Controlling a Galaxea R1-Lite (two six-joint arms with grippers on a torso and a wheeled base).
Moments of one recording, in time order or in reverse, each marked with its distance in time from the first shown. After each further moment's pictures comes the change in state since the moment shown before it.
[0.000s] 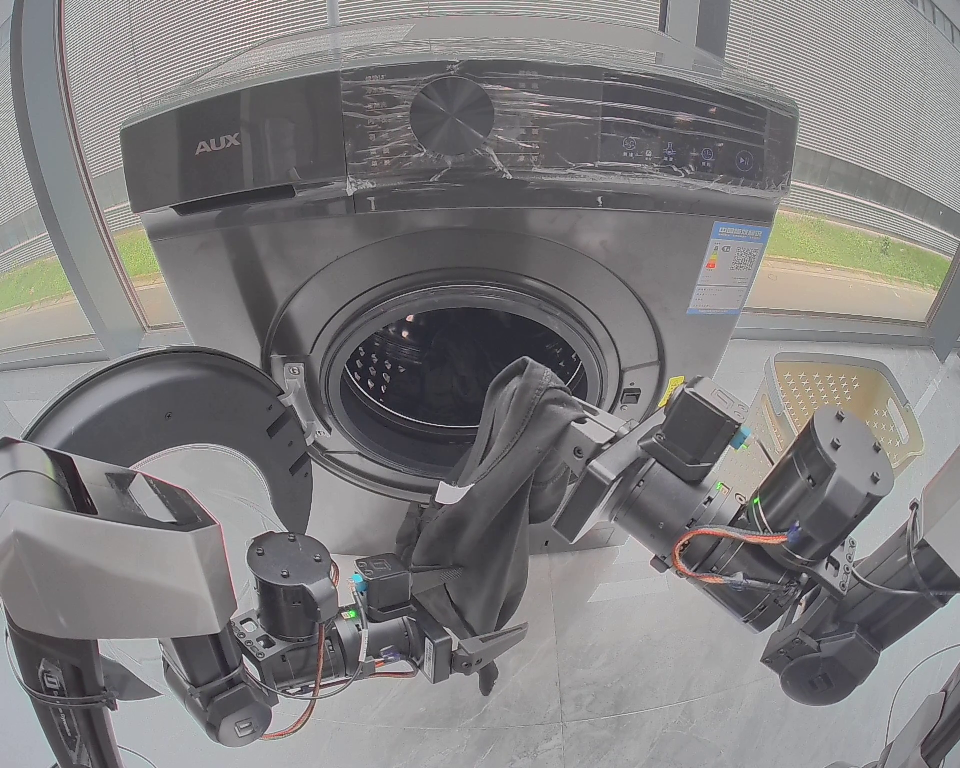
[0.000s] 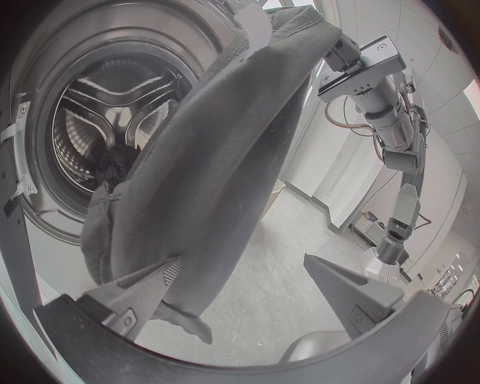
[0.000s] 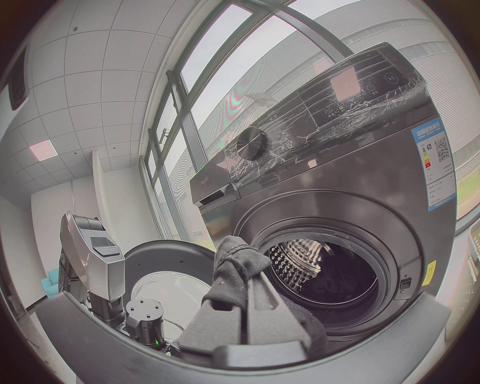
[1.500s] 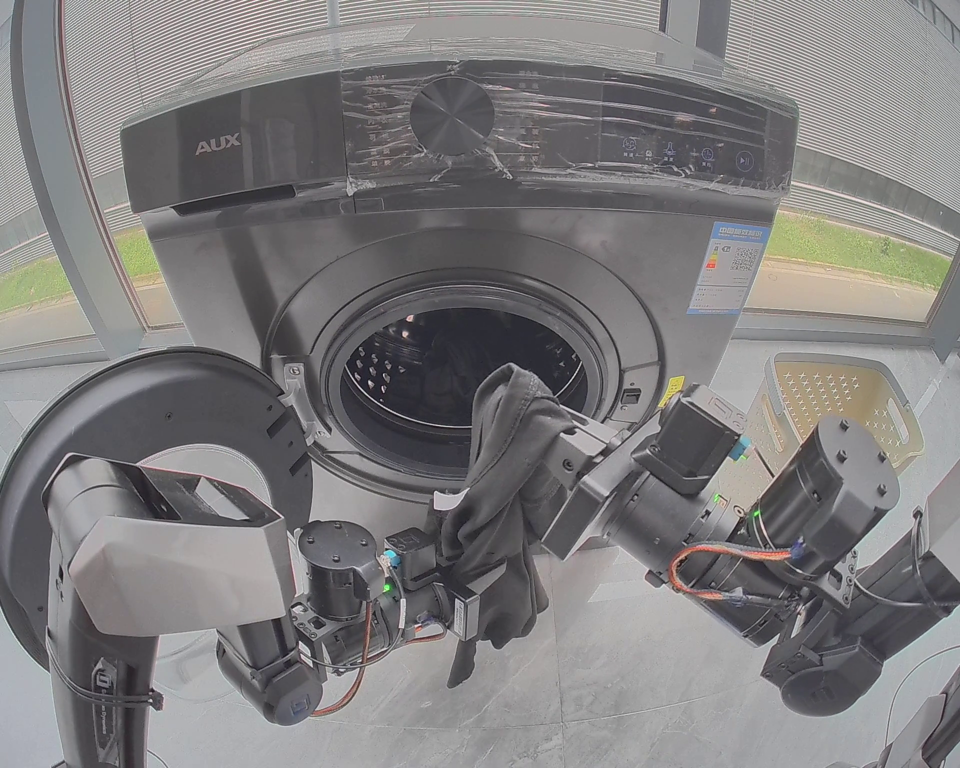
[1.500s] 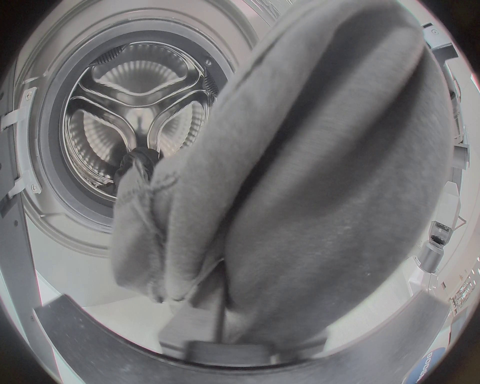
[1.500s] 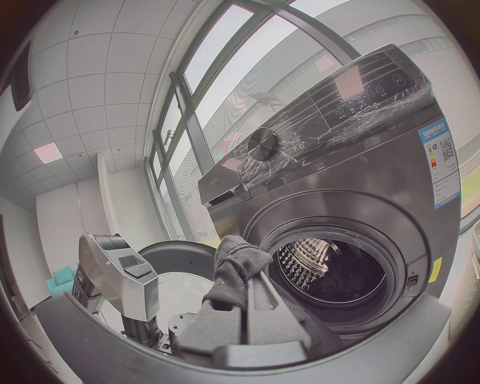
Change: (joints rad) left arm 0.011 0.156 -0.204 0.000 0.154 -0.003; right arm 0.041 -0.010 0.004 -0.001 -0.002 0.001
